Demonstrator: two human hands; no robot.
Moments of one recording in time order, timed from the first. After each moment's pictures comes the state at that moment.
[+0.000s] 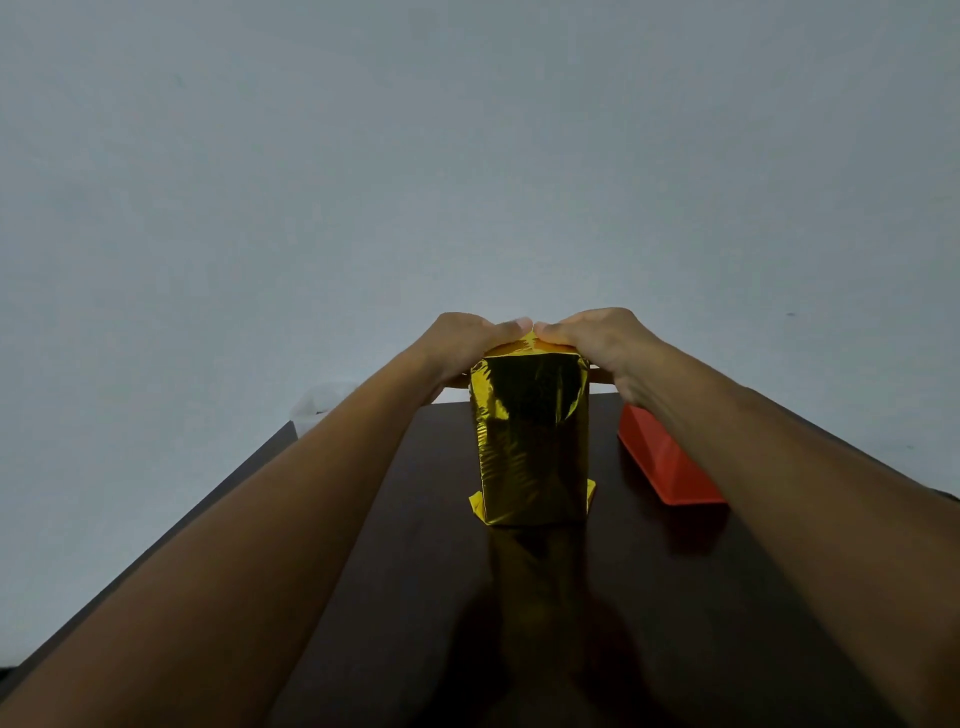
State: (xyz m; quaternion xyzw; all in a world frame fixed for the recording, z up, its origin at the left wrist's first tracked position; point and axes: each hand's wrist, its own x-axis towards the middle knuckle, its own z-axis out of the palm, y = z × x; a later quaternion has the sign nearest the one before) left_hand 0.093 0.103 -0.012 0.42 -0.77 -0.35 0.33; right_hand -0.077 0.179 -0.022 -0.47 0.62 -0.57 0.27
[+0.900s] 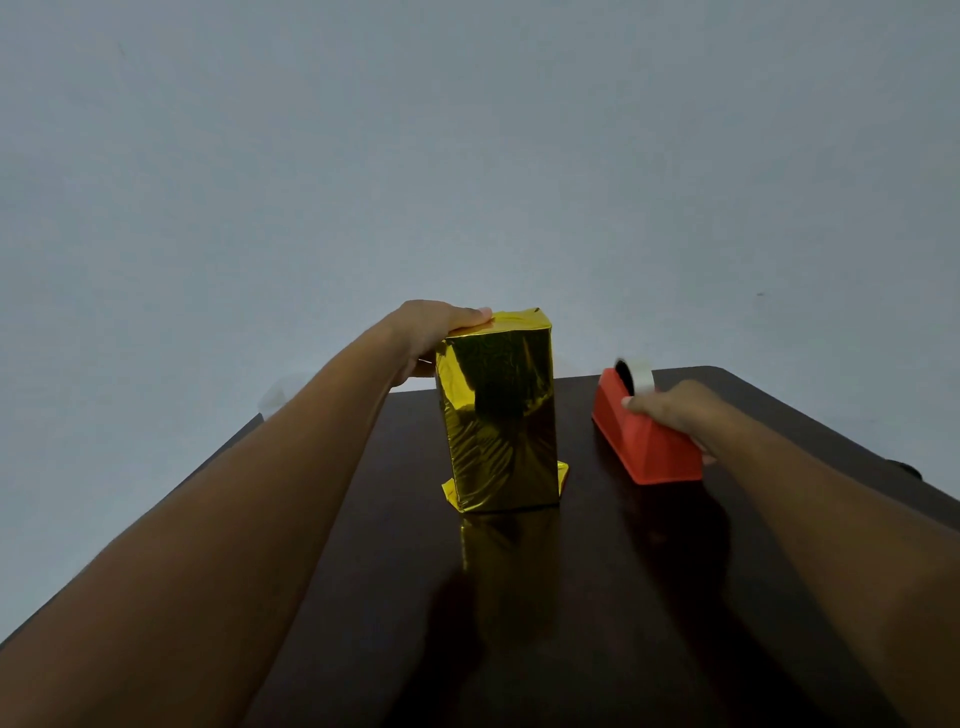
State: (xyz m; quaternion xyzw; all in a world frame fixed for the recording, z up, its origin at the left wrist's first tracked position) left_hand 0.089 0.089 -0.012 0.45 -0.72 -0.42 0.31; right_hand -0.192 0.191 -0.119 -0.31 0.84 -0.39 0.22
